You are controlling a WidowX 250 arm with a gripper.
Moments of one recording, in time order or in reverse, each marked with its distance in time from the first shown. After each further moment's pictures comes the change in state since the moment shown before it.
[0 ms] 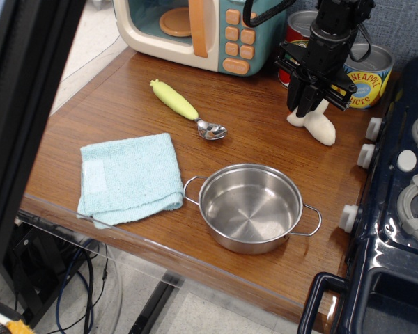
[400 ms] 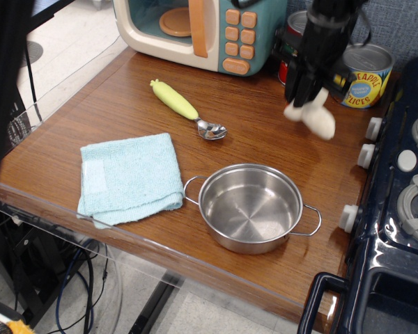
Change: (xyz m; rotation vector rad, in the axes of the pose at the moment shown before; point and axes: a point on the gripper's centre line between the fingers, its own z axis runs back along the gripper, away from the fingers) arm -0.009 0.003 0.034 -0.003 -0.055 -0.021
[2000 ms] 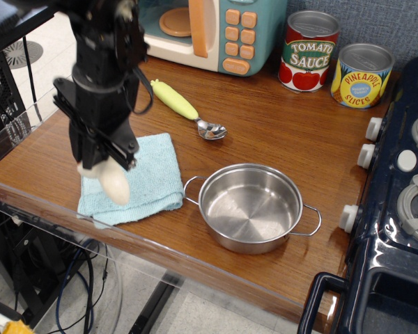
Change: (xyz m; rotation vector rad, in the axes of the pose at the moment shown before) arm -0.227 0.076 0.002 0.178 0.127 0.126
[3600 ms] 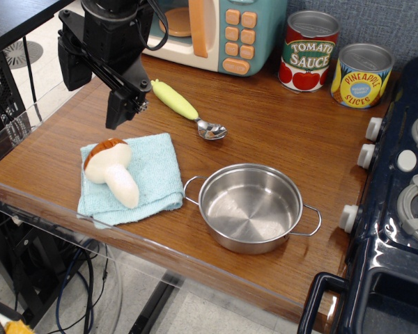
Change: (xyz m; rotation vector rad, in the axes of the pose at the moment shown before) arm 0.021 0.017 0.054 0.057 -0.029 0.002
